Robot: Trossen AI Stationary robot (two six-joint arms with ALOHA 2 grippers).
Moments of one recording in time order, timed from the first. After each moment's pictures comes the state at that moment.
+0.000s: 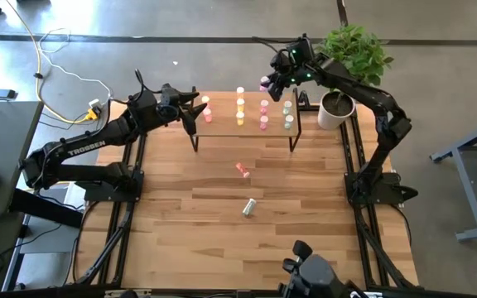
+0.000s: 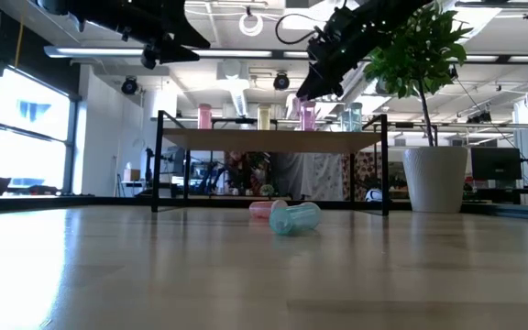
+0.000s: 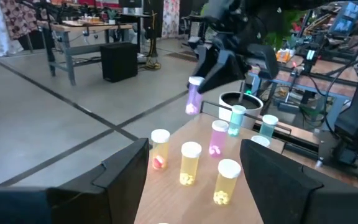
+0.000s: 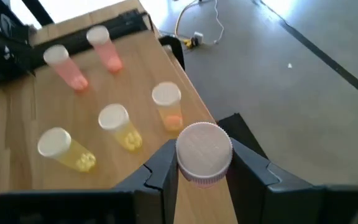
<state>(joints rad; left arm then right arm) 0.68 0.99 0.75 0.13 -0.02 -0.08 -0.79 1.74 1.65 -0.59 -0.37 -0.18</state>
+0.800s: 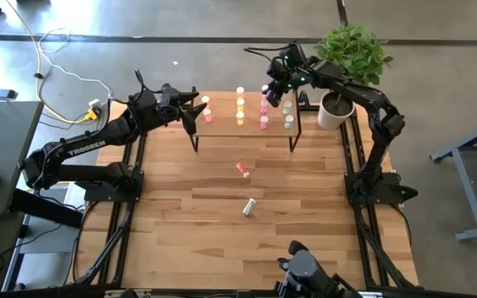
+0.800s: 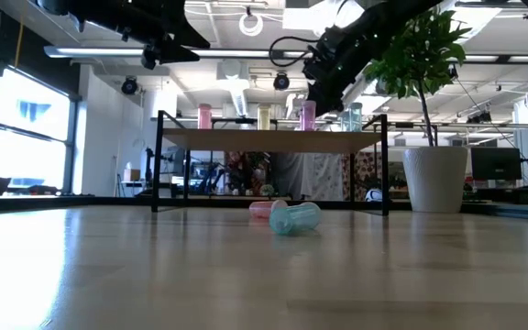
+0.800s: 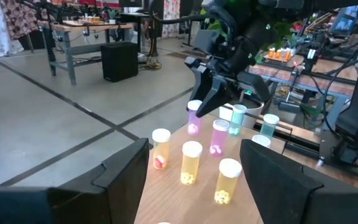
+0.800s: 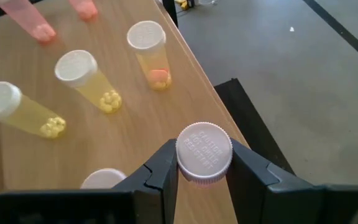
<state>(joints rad) 0.69 0.99 0.75 0.13 -0.02 -0.08 -0.79 1.81 1.65 -0.67 -0.32 -0.23</state>
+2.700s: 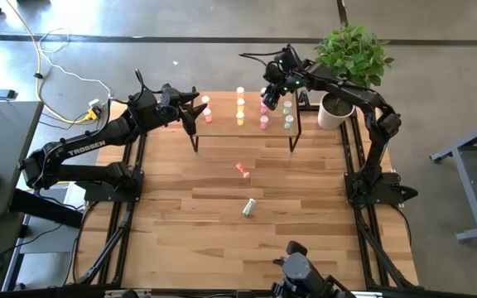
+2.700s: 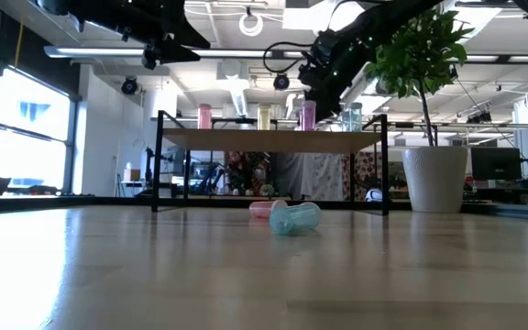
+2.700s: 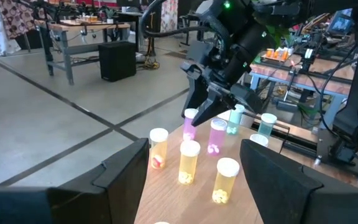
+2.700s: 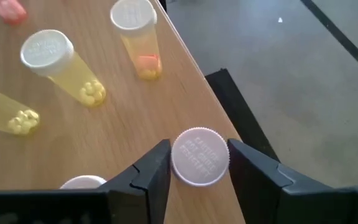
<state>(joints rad) 0.69 0.99 0.75 0.13 -0.01 -0.08 -0.76 1.84 1.65 -0.67 -0.23 -0.24</state>
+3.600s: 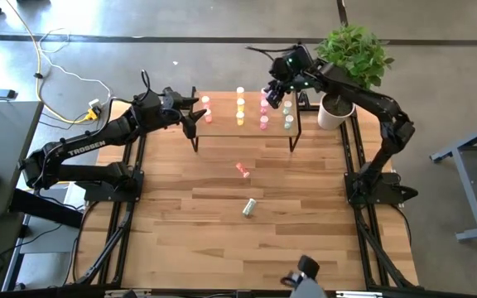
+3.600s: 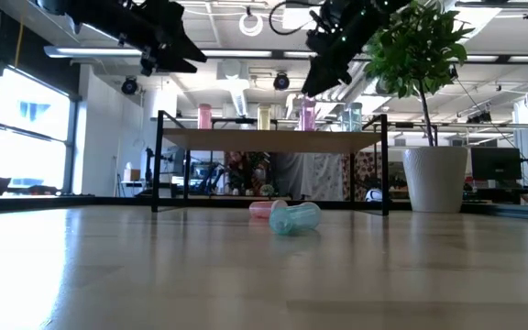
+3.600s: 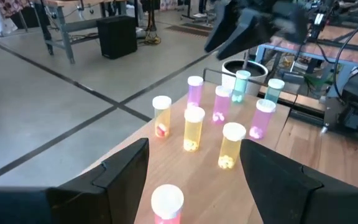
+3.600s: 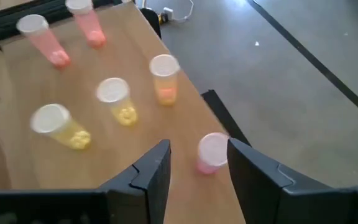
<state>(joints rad) 0.69 0.99 0.75 0.02 -0.01 -0.04 -0.69 1.68 1.66 -0.71 -0.13 -0.14</state>
